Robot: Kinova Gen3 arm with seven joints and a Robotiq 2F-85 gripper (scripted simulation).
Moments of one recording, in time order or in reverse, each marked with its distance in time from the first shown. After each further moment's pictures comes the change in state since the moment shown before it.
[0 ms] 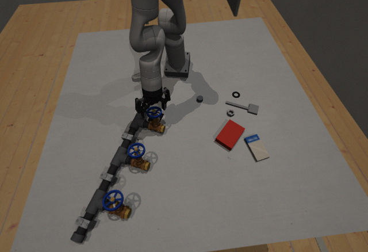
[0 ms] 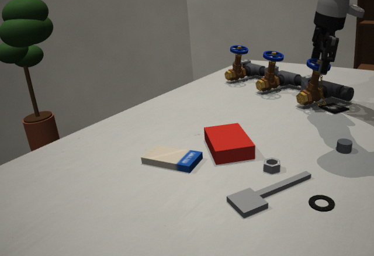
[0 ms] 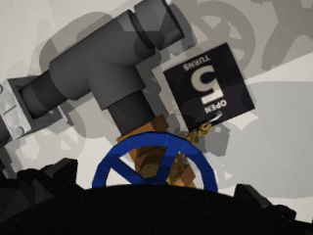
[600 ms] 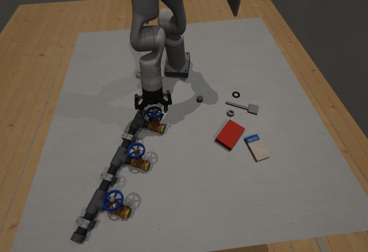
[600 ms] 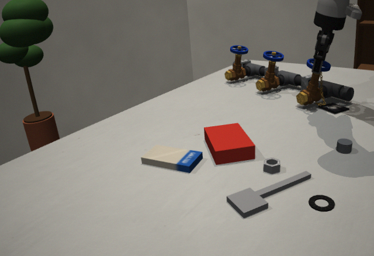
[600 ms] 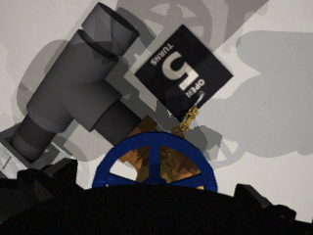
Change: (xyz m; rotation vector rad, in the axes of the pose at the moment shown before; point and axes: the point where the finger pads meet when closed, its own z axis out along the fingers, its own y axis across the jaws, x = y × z) arm 0.000 0.000 0.000 0.005 -0.001 0.358
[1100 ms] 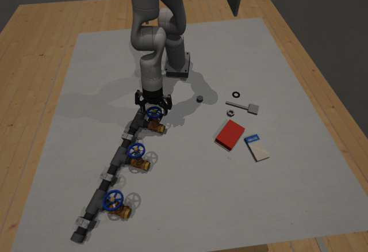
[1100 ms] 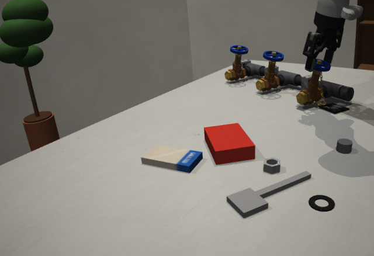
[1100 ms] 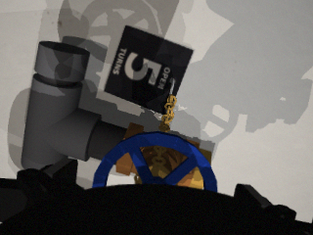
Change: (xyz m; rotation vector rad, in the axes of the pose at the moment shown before) arm 0.000 0.000 0.000 0.005 0.000 0.427
